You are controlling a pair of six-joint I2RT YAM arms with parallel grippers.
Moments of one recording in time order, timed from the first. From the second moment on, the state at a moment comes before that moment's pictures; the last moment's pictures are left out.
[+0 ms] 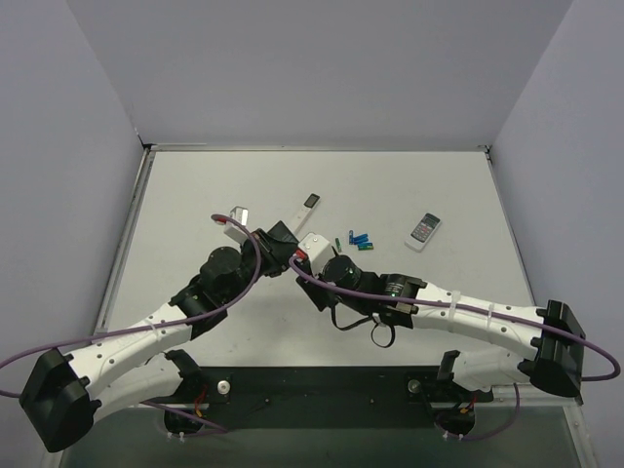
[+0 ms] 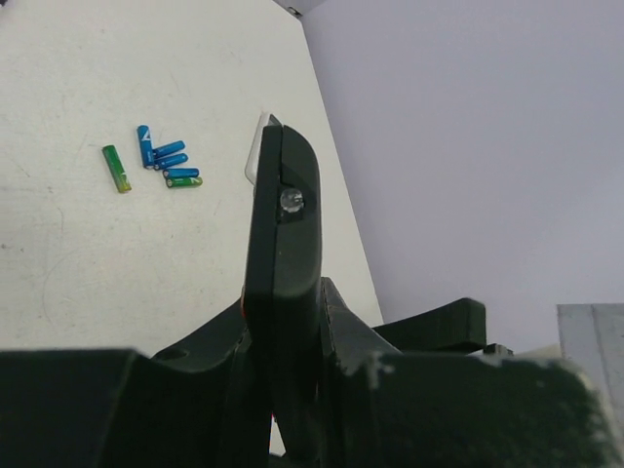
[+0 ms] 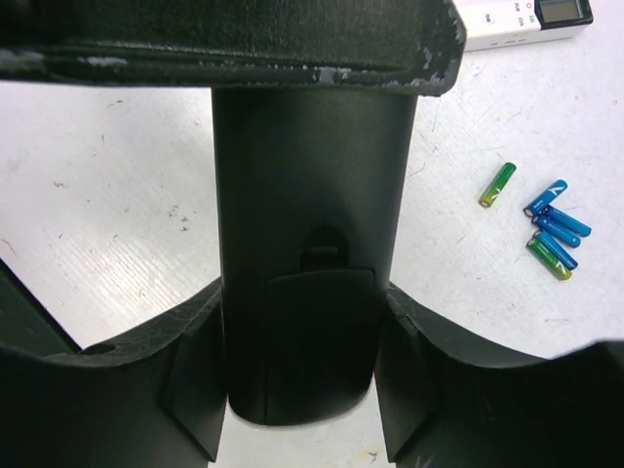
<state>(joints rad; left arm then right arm) -0.79 0.96 0.56 0.31 -0.13 -1.04 1.14 1.25 0.90 -0.27 0.33 0.08</state>
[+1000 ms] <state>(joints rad) -0.58 0.95 0.52 0.24 0.26 -0.90 1.13 1.04 0.87 -0.21 0.15 -0.10</state>
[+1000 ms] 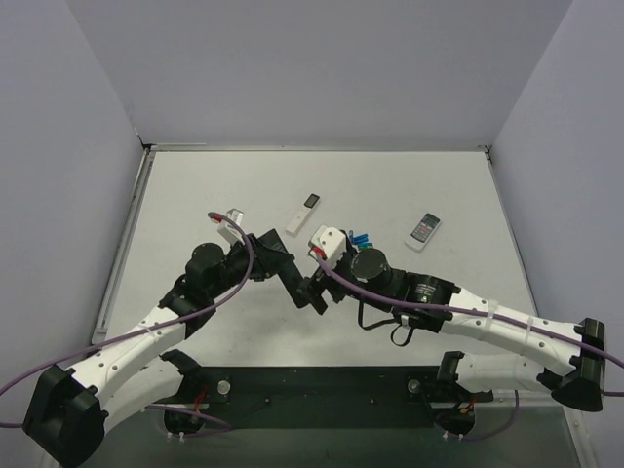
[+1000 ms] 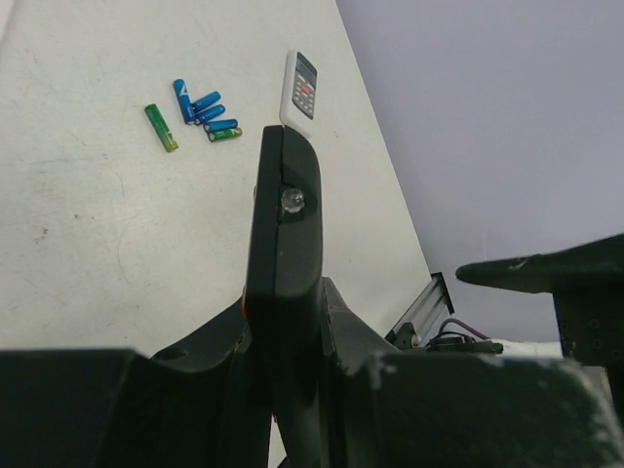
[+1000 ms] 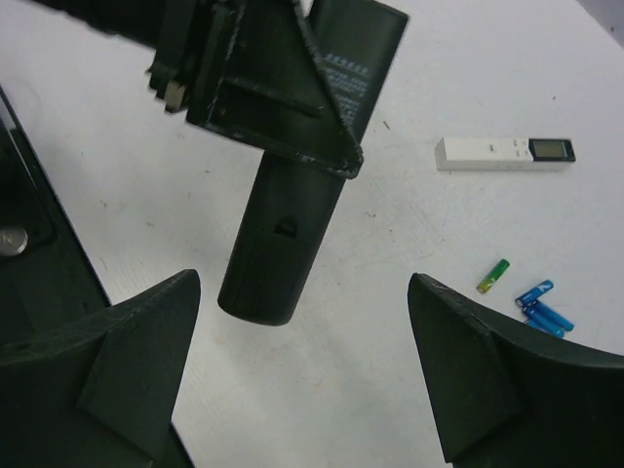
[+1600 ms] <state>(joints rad) -0.74 0.75 0.24 0.55 -0.15 -0.73 1.09 1.26 0.99 -0.30 0.34 0.57</state>
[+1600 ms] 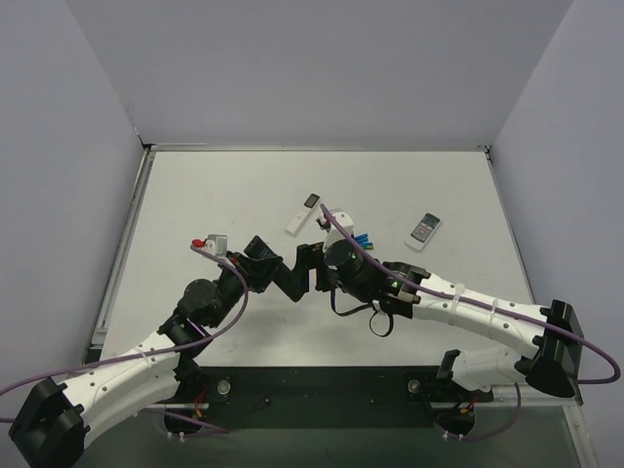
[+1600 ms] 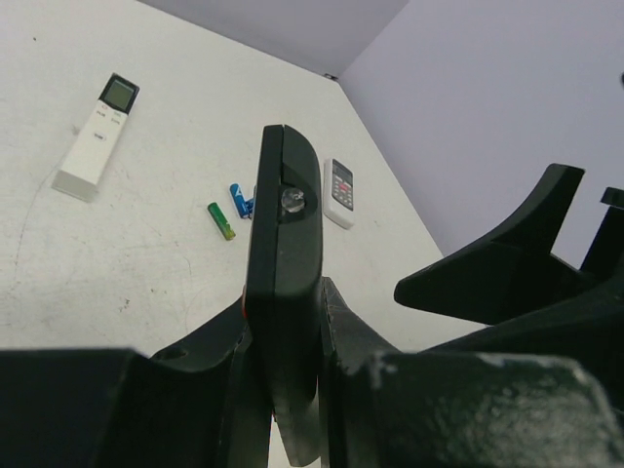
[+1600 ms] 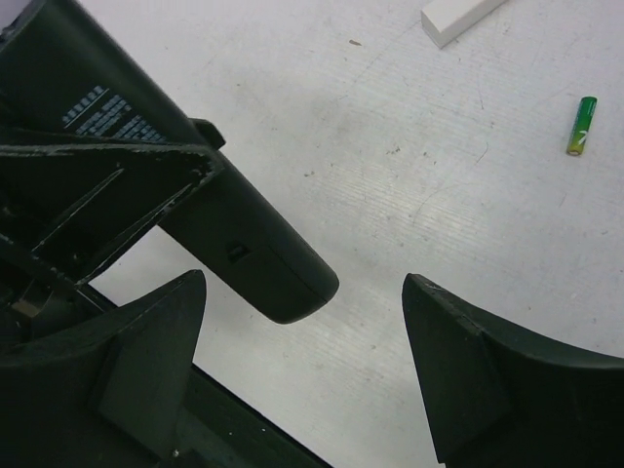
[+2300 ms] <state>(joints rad) -0.77 0.73 0.22 0.61 -0.22 -0.71 1.04 1.34 0.99 -0.22 0.26 0.80</state>
